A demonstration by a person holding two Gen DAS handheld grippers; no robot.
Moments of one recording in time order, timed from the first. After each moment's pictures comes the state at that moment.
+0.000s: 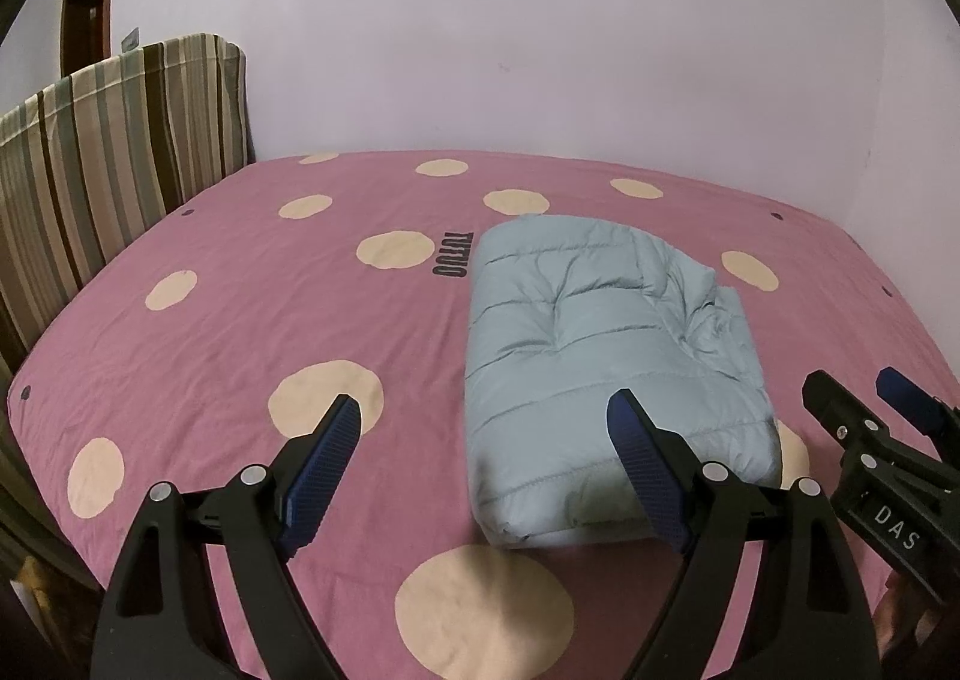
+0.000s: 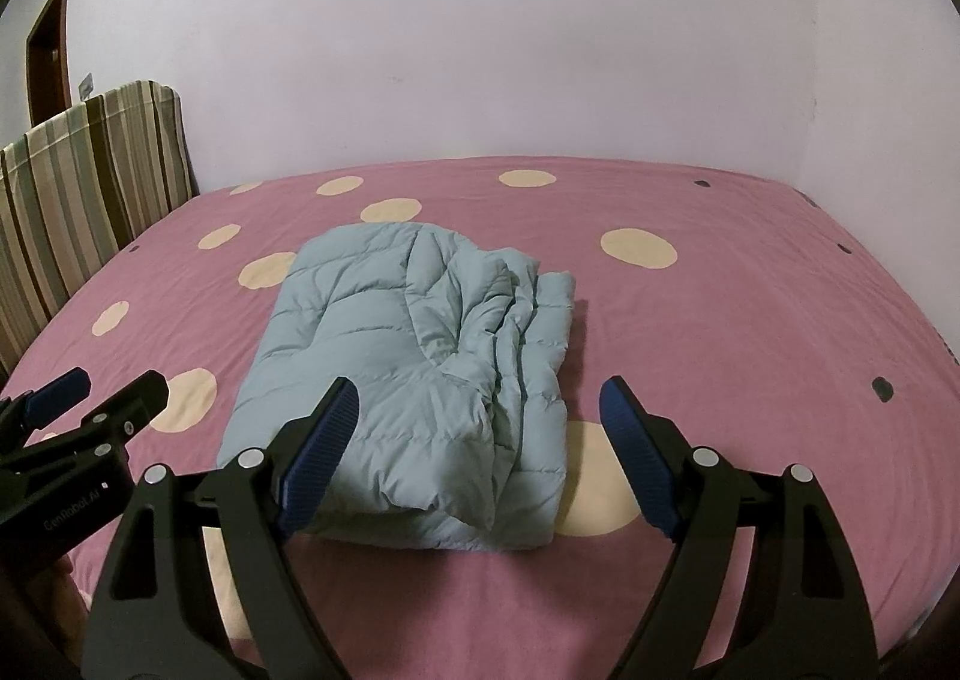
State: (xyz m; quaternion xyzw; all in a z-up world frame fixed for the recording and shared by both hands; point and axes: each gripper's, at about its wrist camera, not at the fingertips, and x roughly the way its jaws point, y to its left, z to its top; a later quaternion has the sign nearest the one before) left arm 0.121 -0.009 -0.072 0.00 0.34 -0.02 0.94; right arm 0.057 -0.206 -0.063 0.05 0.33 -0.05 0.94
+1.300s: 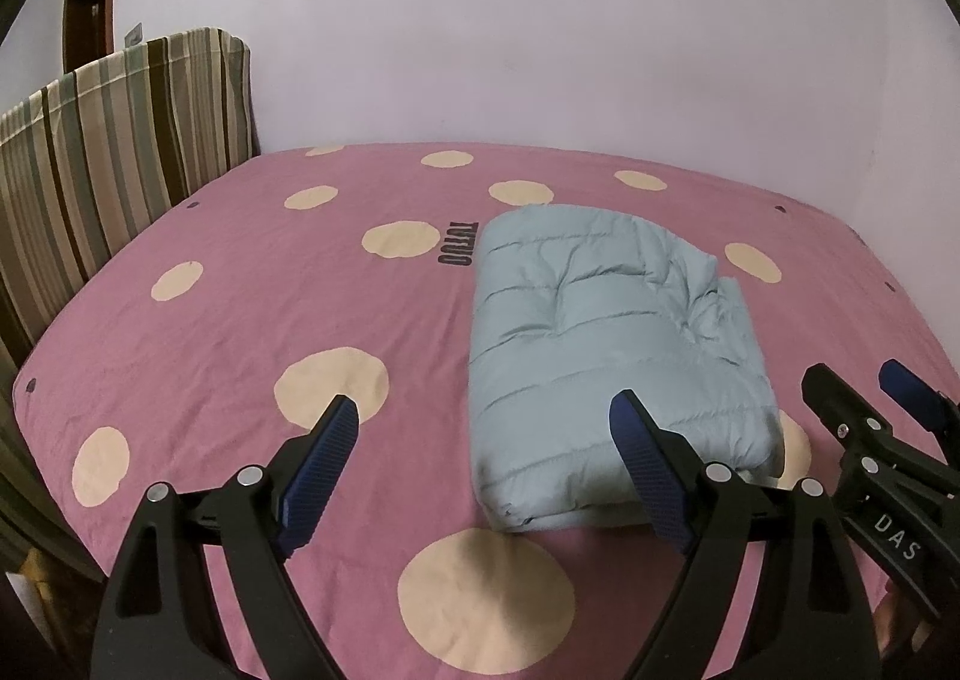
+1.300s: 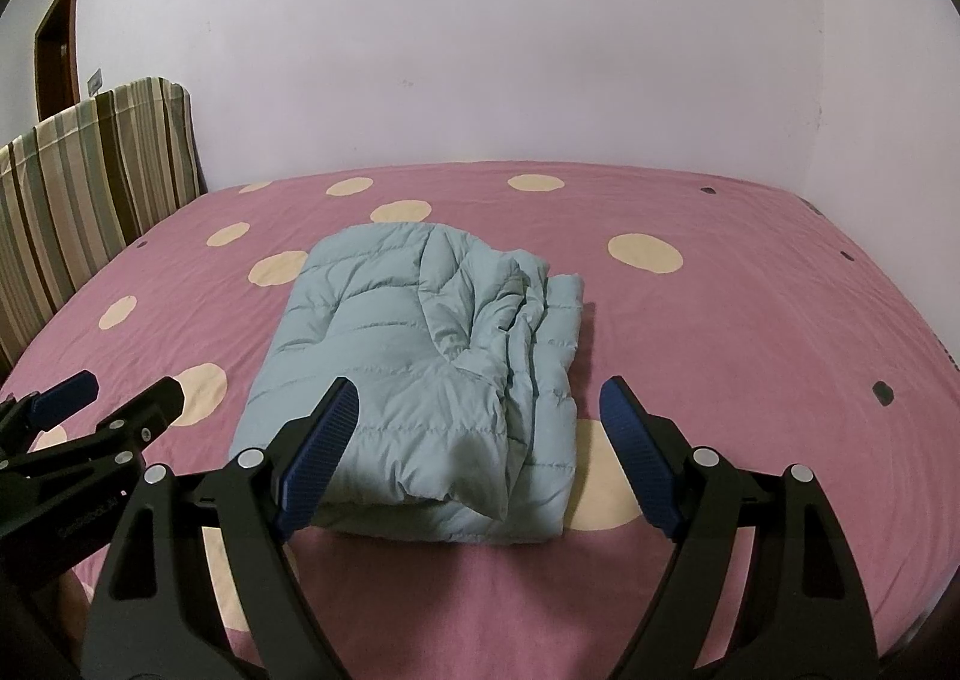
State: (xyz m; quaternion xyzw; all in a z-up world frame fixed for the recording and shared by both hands) left arm 0.115 -0.007 -0.073 0.00 0.35 -0.01 0.94; right arm 0.052 -0.200 -0.061 0.04 0.32 -0.04 0.95
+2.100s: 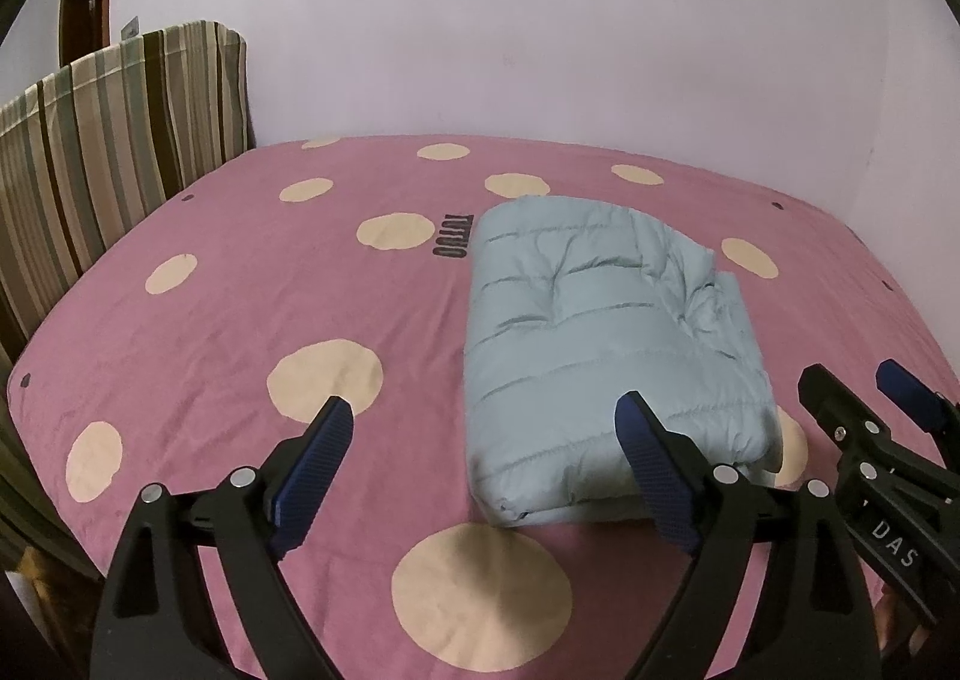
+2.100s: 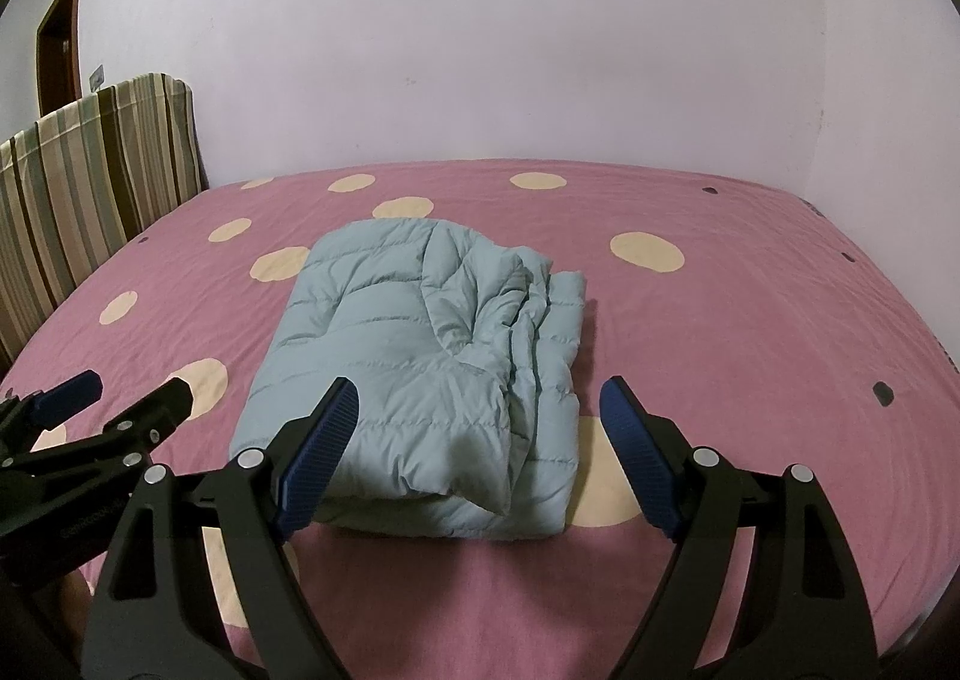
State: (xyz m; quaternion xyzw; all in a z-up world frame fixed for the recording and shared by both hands) left arm 0.115 -0.006 -0.079 0.00 0.36 -0.02 0.93; right arm 0.051 -0.199 -0.063 0.04 0.32 -0.04 0.95
